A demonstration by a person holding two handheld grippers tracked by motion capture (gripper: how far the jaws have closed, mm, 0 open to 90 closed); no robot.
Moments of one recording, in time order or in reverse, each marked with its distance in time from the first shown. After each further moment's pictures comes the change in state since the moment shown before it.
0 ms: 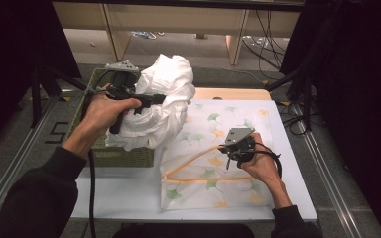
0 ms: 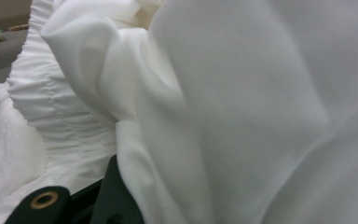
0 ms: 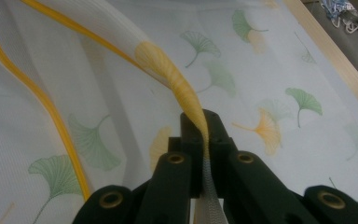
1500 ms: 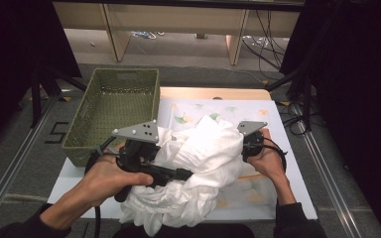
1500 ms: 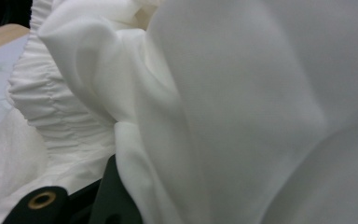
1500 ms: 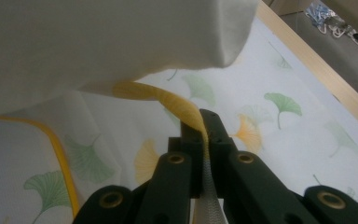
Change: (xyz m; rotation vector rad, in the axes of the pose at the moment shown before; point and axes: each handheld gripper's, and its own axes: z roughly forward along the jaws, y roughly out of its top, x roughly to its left) left arm -0.142 -0.055 -0.031 0.124 -0.371 0.052; right arm -0.020 -0.005 -0.012 -0.080 -0.012 0.064
